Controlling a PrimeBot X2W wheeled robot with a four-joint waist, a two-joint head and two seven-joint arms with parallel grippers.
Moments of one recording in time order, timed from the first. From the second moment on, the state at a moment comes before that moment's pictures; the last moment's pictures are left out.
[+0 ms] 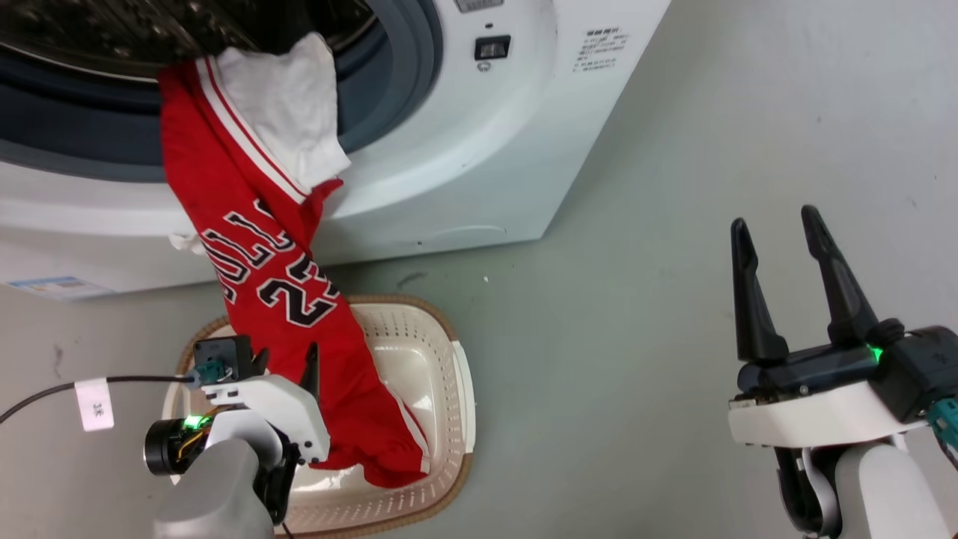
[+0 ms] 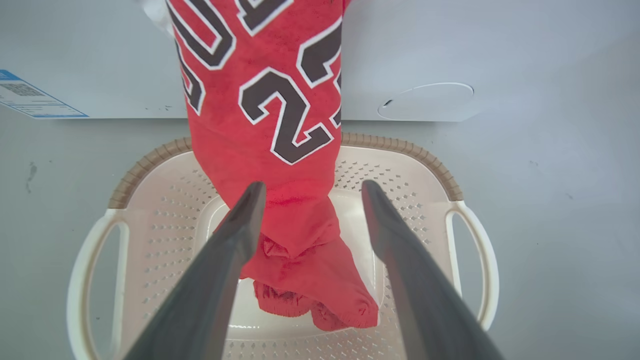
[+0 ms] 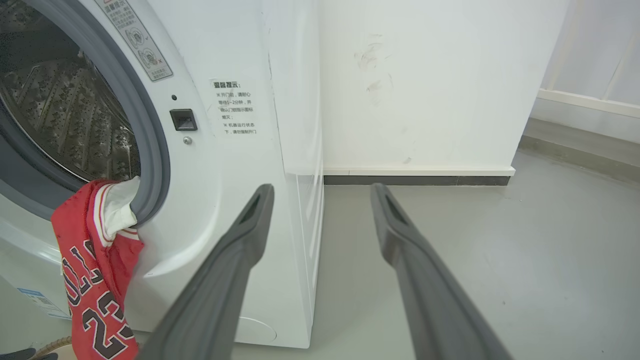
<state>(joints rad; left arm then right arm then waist) -0.61 0.20 -0.39 1.16 -0.60 -0.07 -0.26 -0.18 -0.05 0.06 -0.06 0.12 0.13 -0.26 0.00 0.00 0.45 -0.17</state>
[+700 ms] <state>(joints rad) -0.27 0.16 -0.11 0.54 -0.22 0.04 -0.26 -0.08 -0.05 0.07 -0.04 0.09 0.13 -0.26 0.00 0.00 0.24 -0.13</state>
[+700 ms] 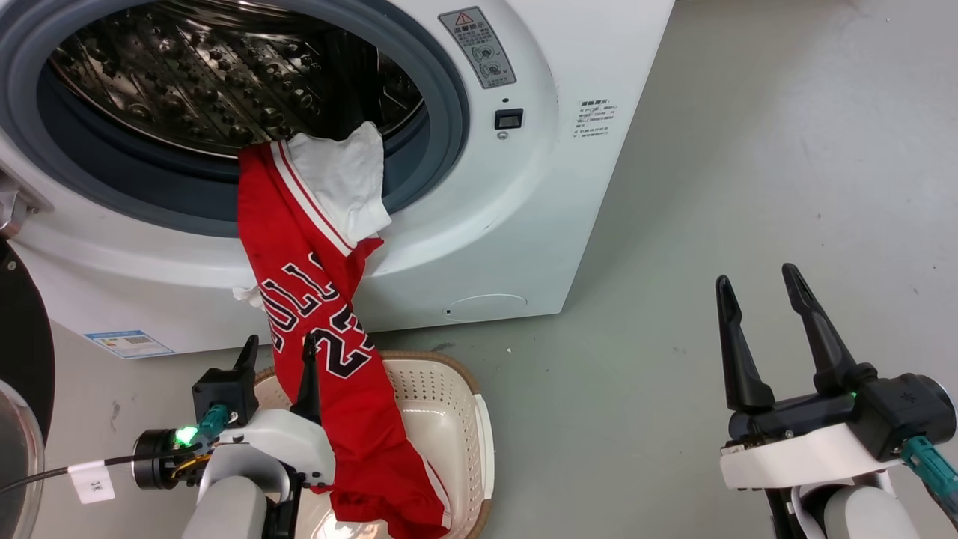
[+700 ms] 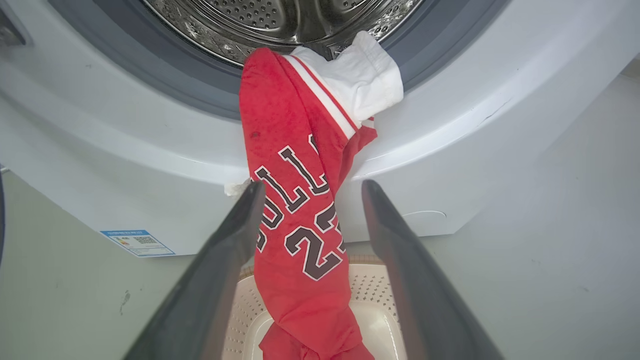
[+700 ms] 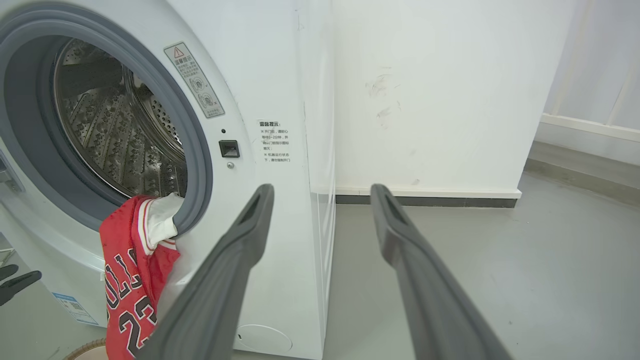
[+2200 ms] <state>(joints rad) -0.83 0.25 -0.03 1.00 -0.16 -0.02 -0.26 -0.23 -0.05 0.07 -0.07 0.15 0.13 -0.26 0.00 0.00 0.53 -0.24</state>
